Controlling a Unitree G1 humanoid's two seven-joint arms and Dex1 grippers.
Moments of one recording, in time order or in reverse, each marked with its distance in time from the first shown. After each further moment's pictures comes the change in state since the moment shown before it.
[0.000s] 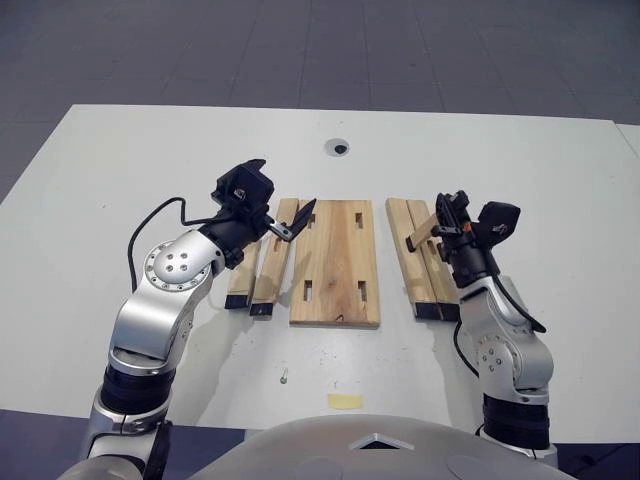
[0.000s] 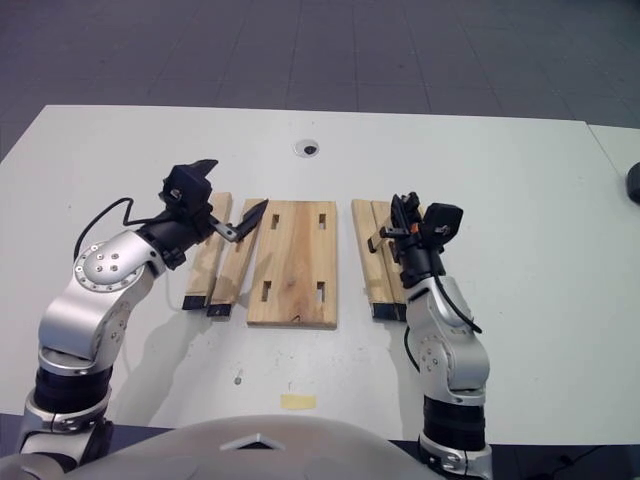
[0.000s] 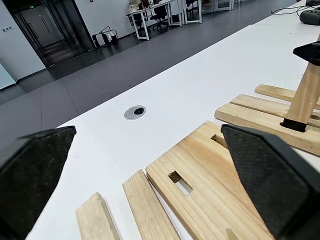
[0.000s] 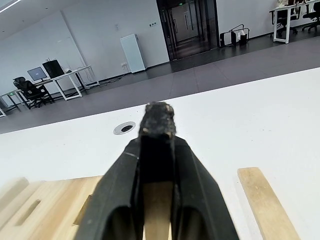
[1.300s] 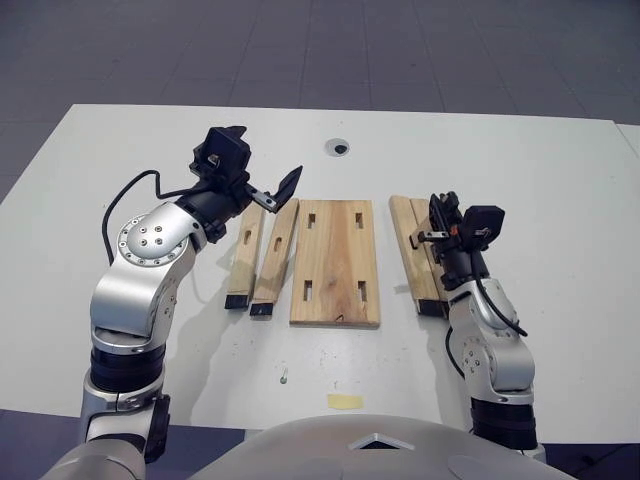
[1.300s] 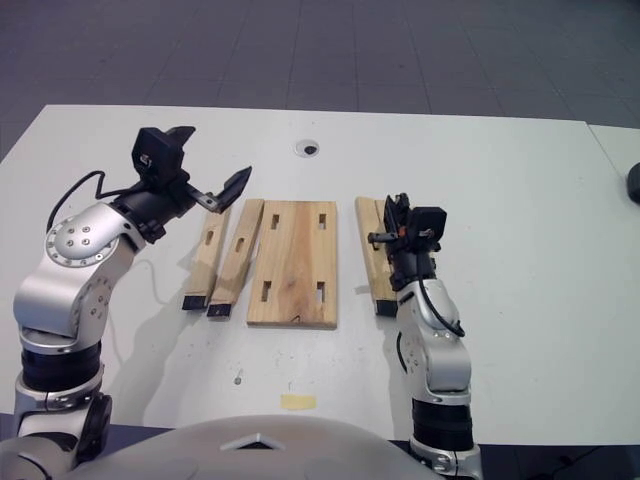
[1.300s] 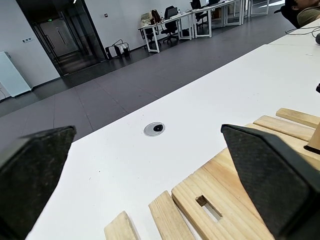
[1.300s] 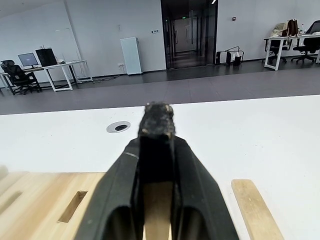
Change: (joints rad) left arm -0.105 0.006 0.103 0.045 -0.057 0.028 -0.003; right arm 0.009 0.037 0.047 0.036 -0.175 -0.098 0.026
